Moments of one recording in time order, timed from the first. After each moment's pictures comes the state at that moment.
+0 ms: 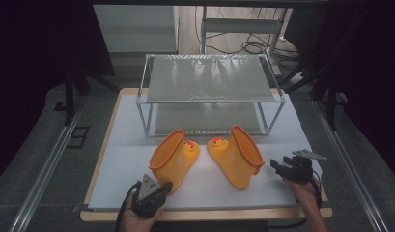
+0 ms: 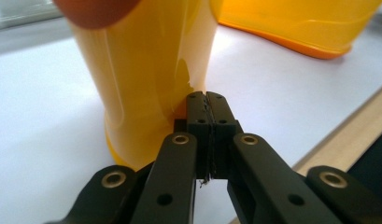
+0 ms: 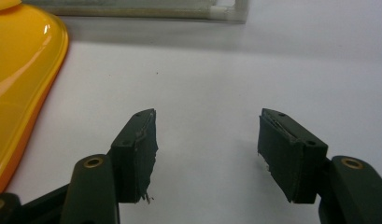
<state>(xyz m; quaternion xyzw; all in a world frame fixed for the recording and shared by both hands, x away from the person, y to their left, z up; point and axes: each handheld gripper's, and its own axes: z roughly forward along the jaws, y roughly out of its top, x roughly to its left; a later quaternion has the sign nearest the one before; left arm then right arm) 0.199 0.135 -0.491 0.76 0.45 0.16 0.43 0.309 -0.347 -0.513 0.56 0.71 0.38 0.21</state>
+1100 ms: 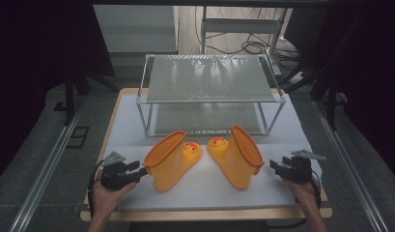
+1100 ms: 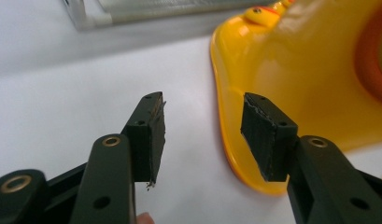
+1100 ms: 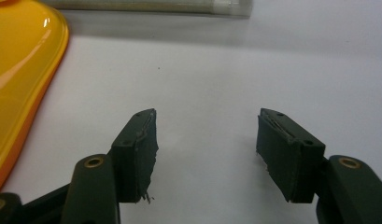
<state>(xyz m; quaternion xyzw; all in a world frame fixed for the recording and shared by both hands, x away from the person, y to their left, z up) 0.267 0.222 -0.482 0.75 0.49 0.11 0.44 0.309 -0.348 -0.515 0.55 0.71 0.38 0.20</state>
